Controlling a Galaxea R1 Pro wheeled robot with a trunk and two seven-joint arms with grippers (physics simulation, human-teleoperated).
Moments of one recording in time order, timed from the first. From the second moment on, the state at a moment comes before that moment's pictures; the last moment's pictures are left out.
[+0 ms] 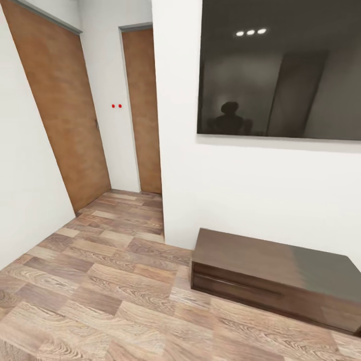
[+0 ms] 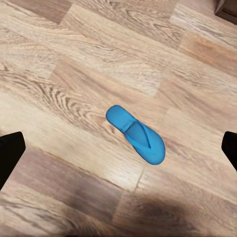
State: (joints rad) left arm -0.03 -0.01 0.00 -0.58 0.18 -0.16 0.00; right arm -0.01 -0.02 -0.01 -0.26 0.00 -0.05 0.01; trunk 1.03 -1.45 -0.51
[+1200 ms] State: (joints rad) left arm -0.03 -0.01 0.00 -0.58 0.18 -0.16 0.00; right arm -0.01 -0.02 -0.01 -0.26 0.00 -0.05 0.01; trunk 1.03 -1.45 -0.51
